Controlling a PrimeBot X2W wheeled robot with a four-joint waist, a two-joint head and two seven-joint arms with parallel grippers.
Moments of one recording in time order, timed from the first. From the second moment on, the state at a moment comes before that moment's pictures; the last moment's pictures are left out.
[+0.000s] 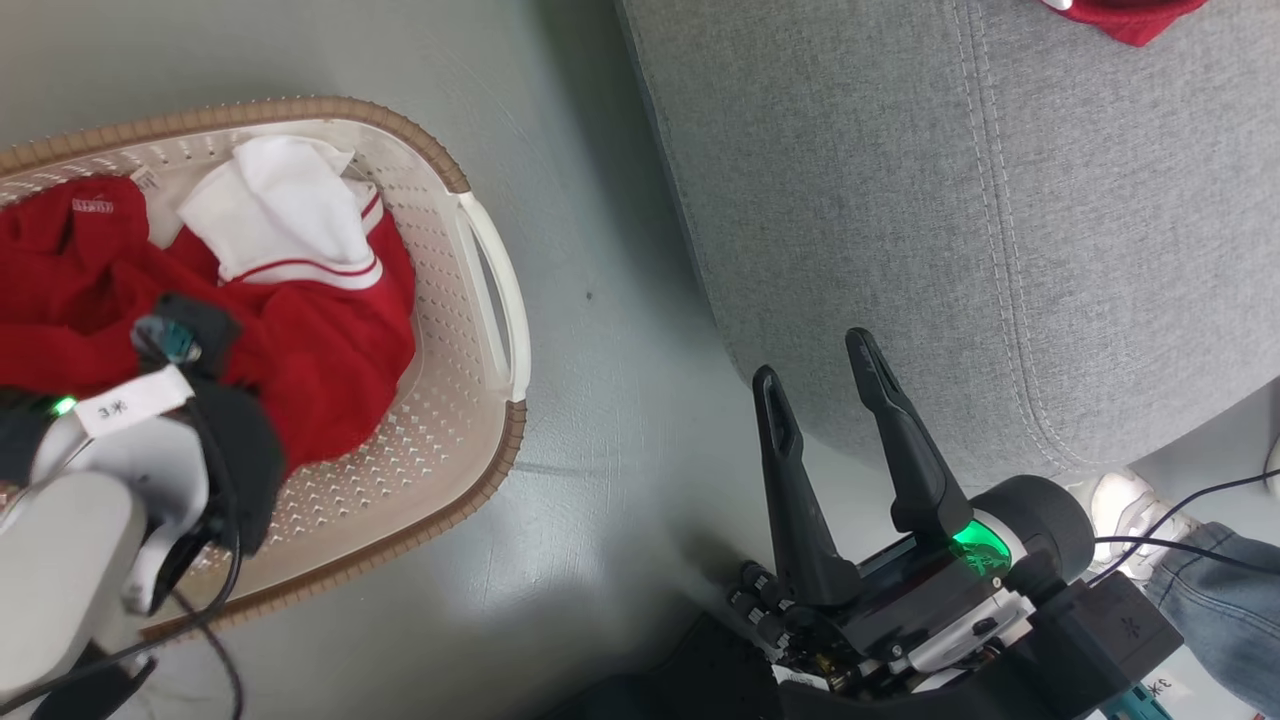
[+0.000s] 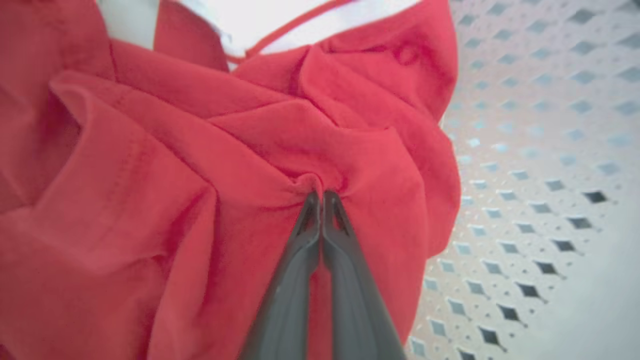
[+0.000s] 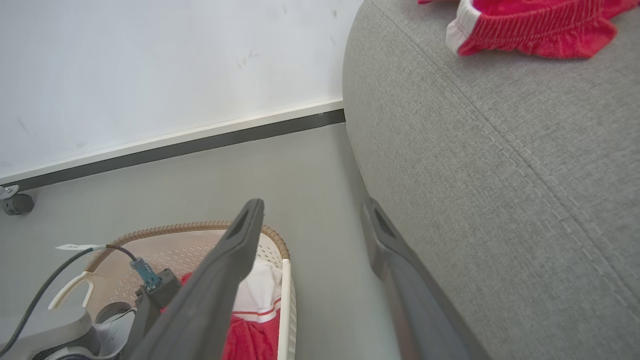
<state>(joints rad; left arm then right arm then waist) -0.64 0.58 -0.58 0.37 -0.55 -0.03 0.53 -0.19 -0.04 0.54 -0.35 0.27 -0.12 -0.26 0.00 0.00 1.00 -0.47</state>
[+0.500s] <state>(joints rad) -0.61 0.54 -0.43 0.25 -0.68 -0.02 0.34 -0.24 -0.04 0.55 -0.31 0.27 -0.12 -0.26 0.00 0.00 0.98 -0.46</state>
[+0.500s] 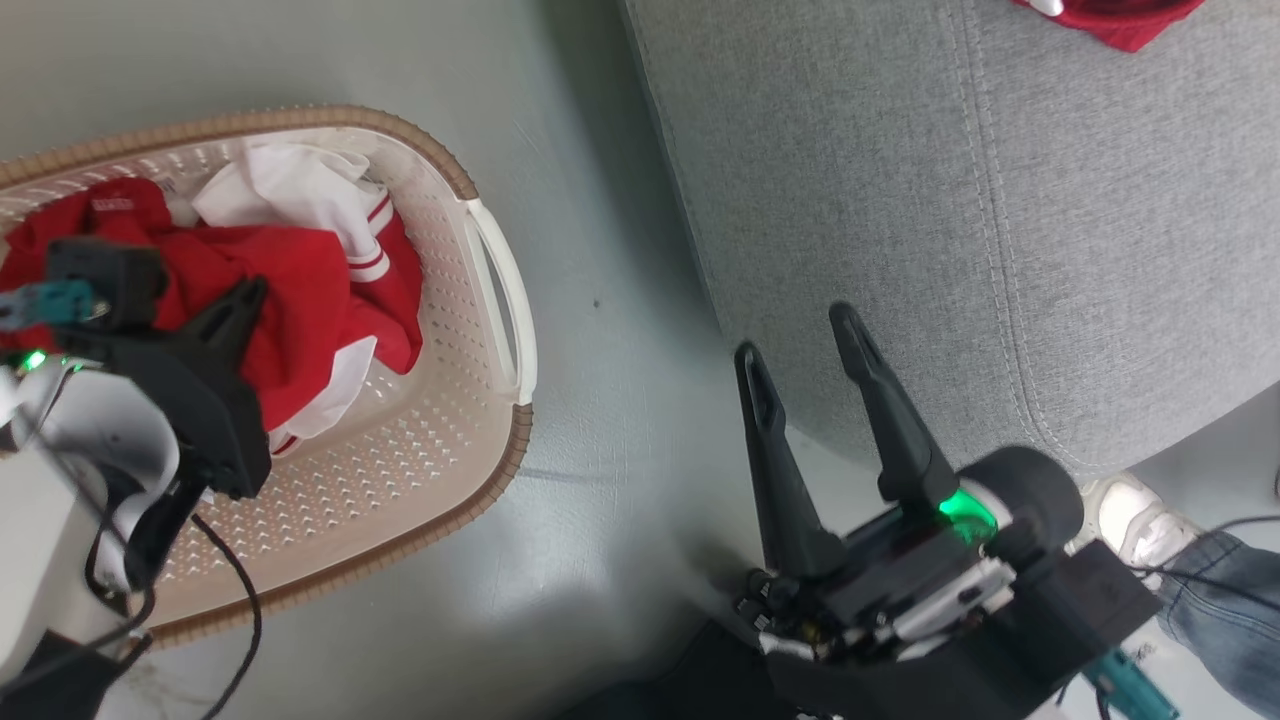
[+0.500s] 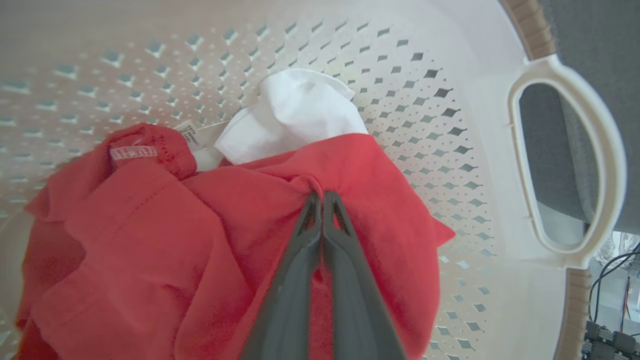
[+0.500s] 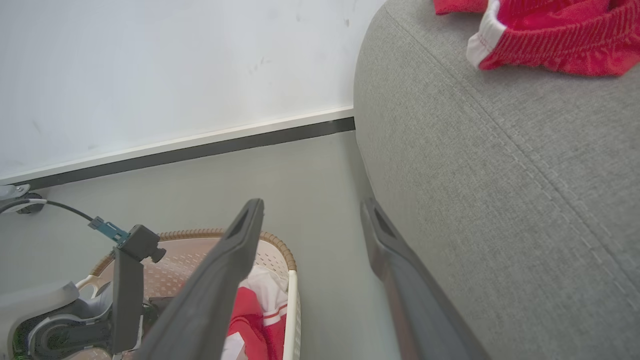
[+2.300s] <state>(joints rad) -0.15 0.32 -0.31 0.13 -0.90 -0.10 -0.18 -0.19 -0.06 0.24 0.05 0.02 -0.10 -0.26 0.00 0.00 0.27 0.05</state>
